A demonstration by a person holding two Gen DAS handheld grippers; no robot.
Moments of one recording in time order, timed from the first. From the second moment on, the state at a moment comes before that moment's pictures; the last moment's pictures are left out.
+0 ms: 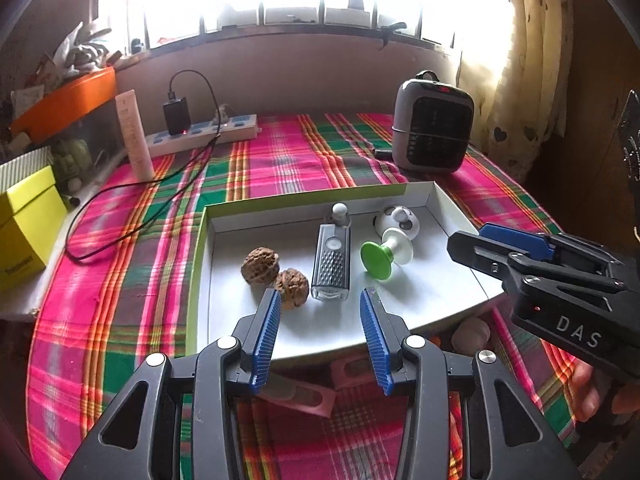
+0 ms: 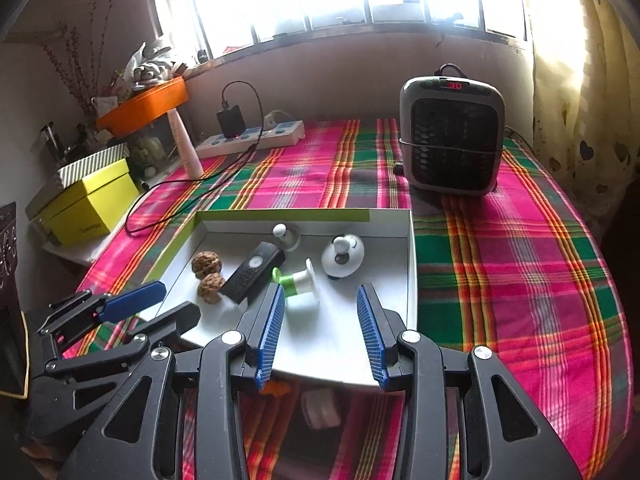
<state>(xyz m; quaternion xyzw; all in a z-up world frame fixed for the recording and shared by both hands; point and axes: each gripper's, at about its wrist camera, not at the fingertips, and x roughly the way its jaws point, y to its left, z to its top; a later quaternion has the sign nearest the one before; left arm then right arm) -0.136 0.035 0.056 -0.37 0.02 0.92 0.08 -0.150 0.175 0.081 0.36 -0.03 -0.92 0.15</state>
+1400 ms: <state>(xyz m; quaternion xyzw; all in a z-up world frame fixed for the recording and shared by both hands) -0.085 0.015 0.031 -0.38 0.05 0.92 0.03 -0.105 0.178 0.042 0.40 0.01 -0.91 0.12</state>
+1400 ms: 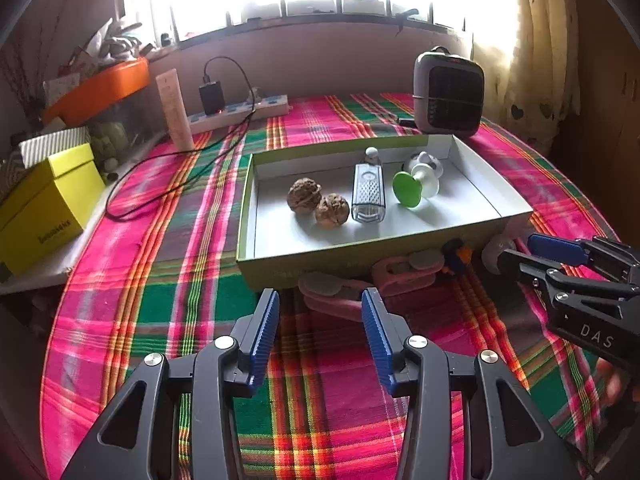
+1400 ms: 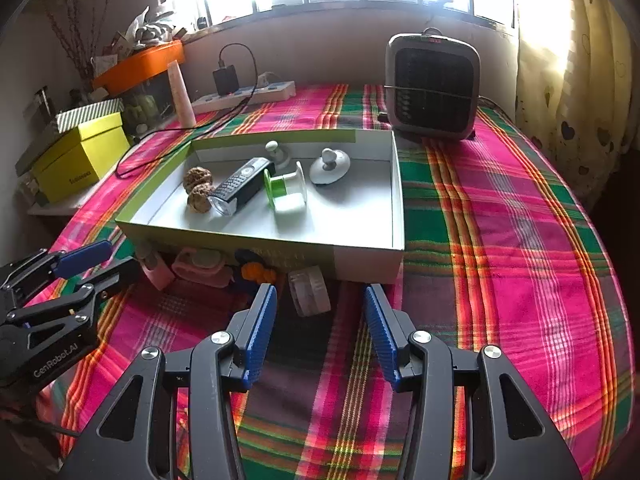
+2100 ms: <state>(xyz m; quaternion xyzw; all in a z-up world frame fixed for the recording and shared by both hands) -0.095 -0.018 0.013 -0.42 -0.03 0.91 0.07 -0.115 0.174 0.034 0.42 0.02 -0.90 0.12</state>
